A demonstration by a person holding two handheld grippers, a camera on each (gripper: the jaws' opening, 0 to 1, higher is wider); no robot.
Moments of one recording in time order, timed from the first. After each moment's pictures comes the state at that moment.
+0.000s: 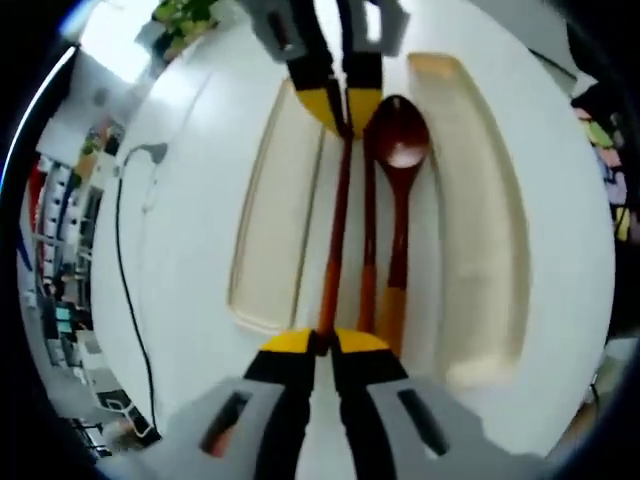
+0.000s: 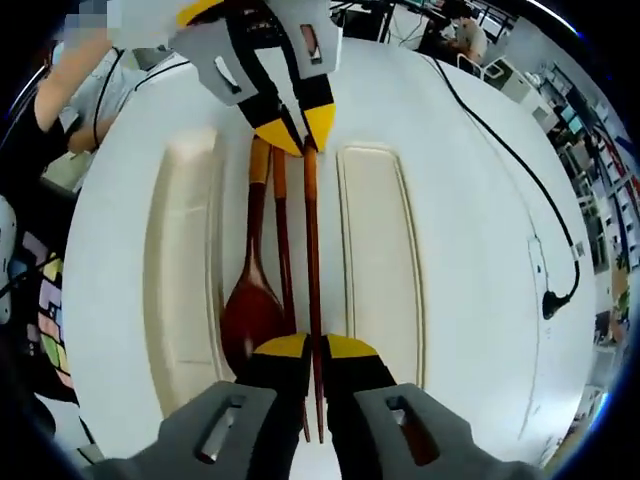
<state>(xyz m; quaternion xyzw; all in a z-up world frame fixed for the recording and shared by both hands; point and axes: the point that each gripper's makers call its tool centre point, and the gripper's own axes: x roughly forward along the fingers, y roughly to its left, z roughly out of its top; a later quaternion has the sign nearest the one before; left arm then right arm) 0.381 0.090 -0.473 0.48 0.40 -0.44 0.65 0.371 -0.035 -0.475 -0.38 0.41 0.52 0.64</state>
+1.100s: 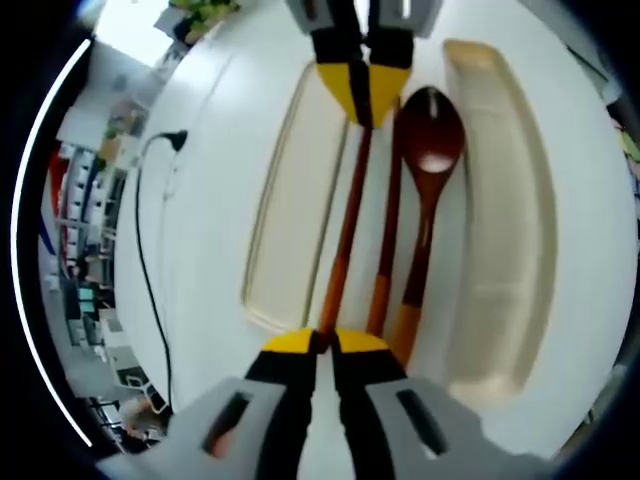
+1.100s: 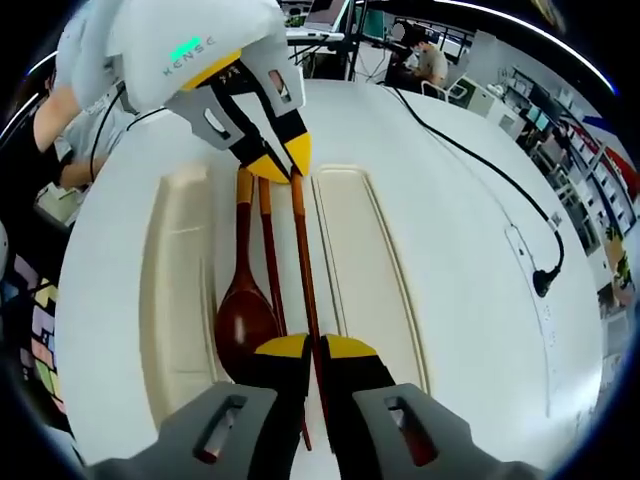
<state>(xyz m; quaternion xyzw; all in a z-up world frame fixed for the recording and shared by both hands) 0.389 0.090 -0.469 0.53 0.39 -0.38 0.65 0.378 -0.036 -0.467 -0.33 0.36 0.53 0.69</state>
